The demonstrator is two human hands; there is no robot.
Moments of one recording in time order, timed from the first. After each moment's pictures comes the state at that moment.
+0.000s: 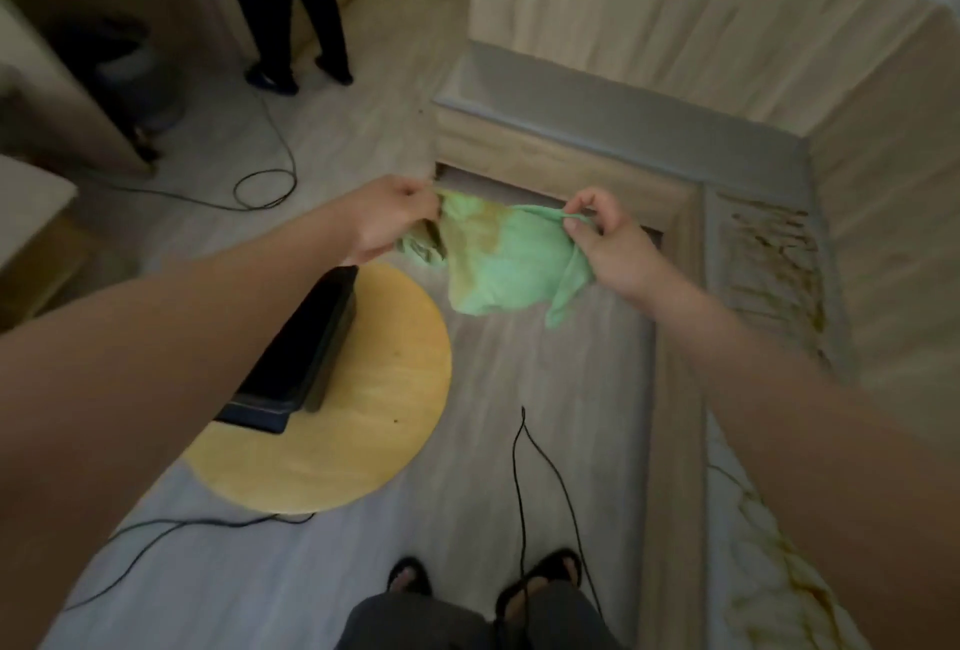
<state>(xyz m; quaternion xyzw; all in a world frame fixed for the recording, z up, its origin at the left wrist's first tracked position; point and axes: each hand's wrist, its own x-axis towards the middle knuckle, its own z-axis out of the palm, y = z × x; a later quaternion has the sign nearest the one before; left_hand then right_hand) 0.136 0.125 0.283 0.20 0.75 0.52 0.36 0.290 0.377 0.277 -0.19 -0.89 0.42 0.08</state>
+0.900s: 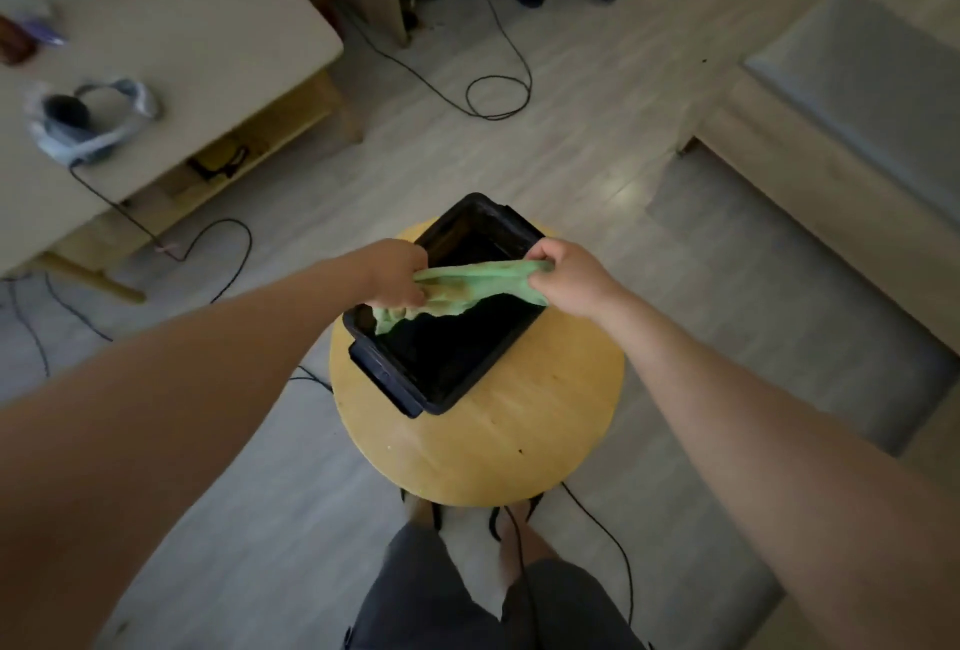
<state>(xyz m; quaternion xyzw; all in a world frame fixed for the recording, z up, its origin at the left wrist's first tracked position) 0.012 -0.109 0.120 0.06 0.93 0.08 0.36 0.000 0.151 0.096 0.03 -0.87 0.38 -0.30</state>
